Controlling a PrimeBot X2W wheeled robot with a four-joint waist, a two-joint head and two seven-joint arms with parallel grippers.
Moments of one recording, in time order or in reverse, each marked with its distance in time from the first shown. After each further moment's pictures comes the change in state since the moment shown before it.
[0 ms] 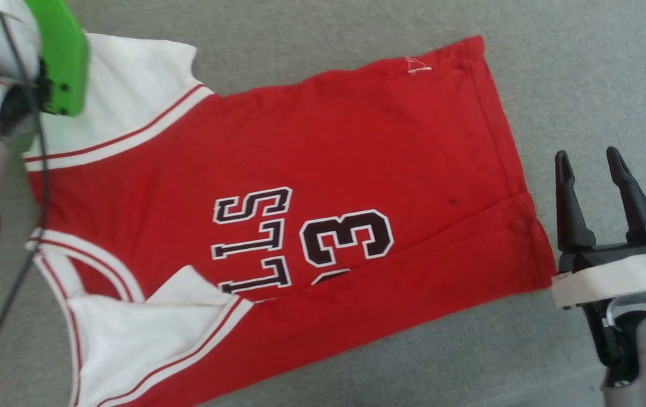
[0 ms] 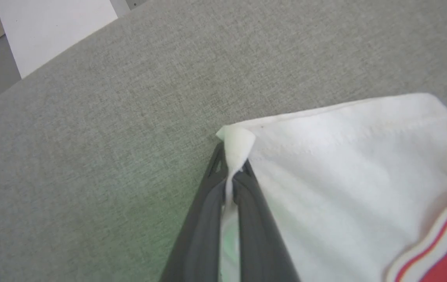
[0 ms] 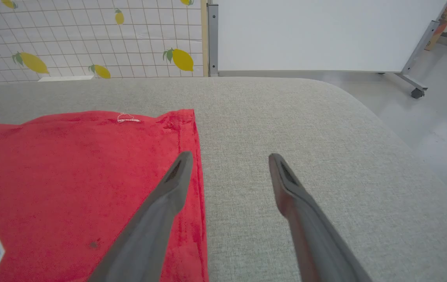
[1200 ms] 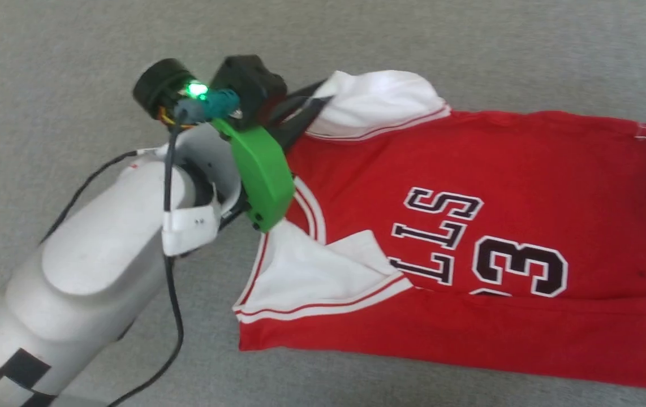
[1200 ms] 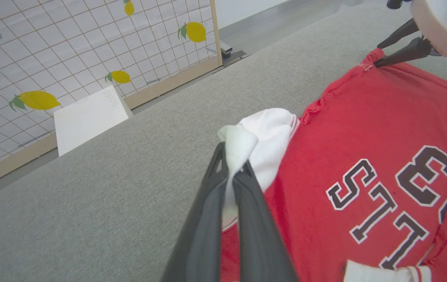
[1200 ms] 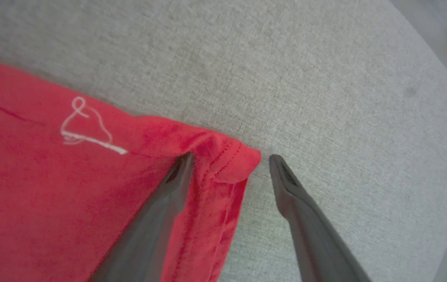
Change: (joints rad) left arm 0.227 -0.085 -0.225 -0.565 -0.018 0.050 -0.531; right arm -0.531 -0.614 0.350 0.475 0.191 0.000 0.891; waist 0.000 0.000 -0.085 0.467
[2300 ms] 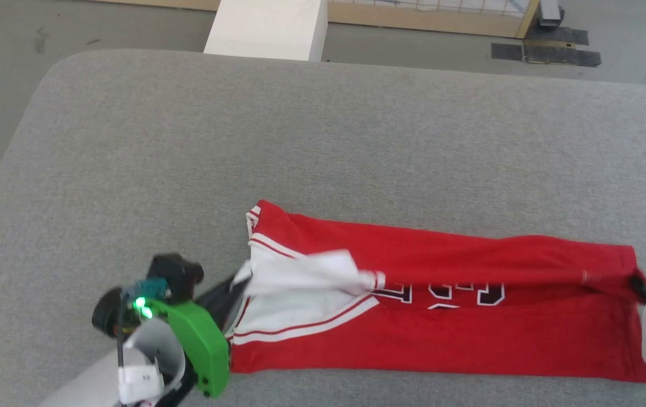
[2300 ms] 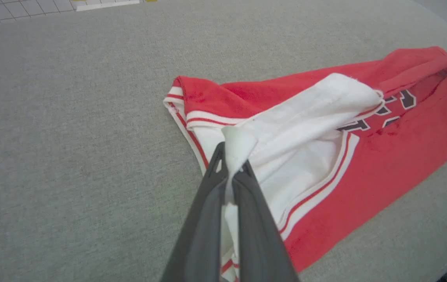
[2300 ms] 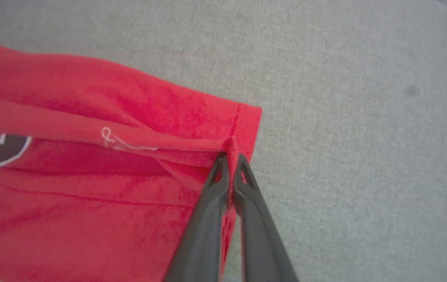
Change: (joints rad) left arm 0.546 0.147 0.012 -0.020 -0.153 0.175 -0.165; right arm 0.575 0.169 -0.265 -0.215 0.033 0.000 -0.301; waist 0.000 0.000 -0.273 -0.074
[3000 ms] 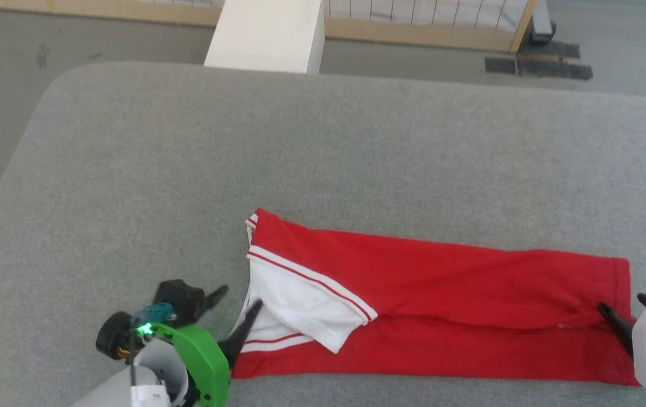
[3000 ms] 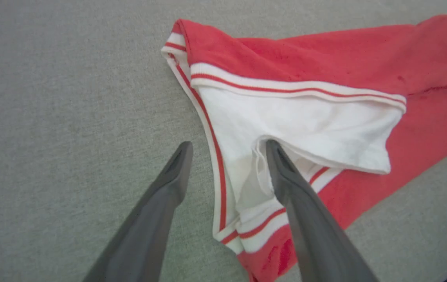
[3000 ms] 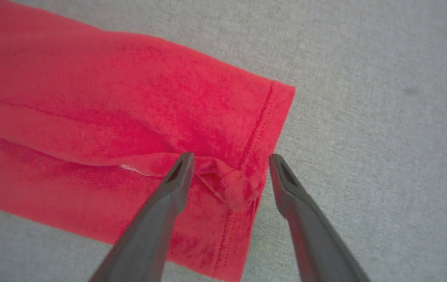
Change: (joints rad) left arm 0.023 -0.059 -0.057 0.186 0.024 -0.034 -0.086; right arm 0.086 -0.021 0.038 -0.111 0.057 0.000 0.105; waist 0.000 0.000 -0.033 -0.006
